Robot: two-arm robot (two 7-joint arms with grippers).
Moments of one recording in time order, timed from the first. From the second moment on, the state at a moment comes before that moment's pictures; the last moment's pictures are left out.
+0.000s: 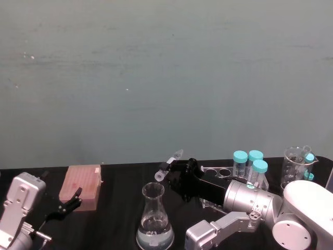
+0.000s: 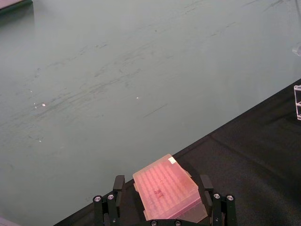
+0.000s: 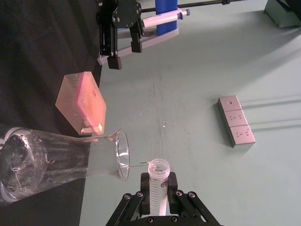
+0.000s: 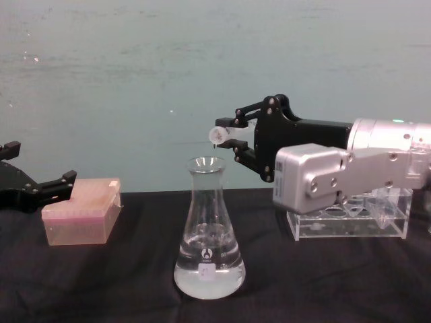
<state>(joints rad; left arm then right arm) -0.20 0.60 0.45 -1.41 -0.25 -0.12 0.03 0.67 0.37 -0.77 -1.07 -0.85 -0.60 -0.10</state>
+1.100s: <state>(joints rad) -0.20 0.60 0.45 -1.41 -0.25 -0.12 0.03 0.71 0.38 -0.83 -1.05 -0.93 -0.59 -0.18</state>
